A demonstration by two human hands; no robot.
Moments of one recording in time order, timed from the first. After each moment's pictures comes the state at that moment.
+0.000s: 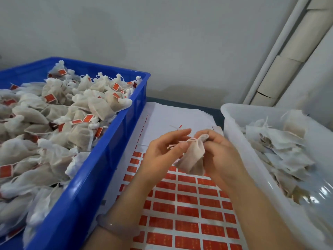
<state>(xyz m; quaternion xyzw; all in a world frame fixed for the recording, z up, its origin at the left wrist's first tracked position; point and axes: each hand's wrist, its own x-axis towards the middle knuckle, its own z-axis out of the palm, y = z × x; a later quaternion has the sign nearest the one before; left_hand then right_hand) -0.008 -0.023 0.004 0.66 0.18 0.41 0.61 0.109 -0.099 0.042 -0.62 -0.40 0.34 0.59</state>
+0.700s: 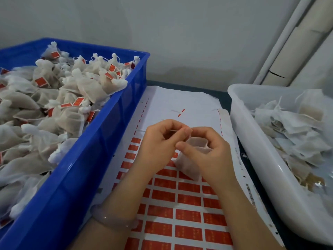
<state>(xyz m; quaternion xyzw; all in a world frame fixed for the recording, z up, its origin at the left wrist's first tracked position) 0.001 -0.019 -0.003 0.71 0.23 0.44 0.51 0.100 -0.098 -0.003 -0.66 -0.48 0.17 0.55</state>
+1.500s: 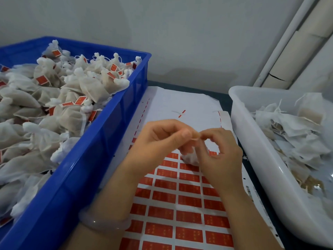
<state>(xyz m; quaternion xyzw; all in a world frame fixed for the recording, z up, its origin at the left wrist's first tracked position) -0.022 -0.021 0.019 0.68 0.06 0.39 0.61 0.112 -0.099 -0.013 -0.67 -0.54 -0.08 0.50</state>
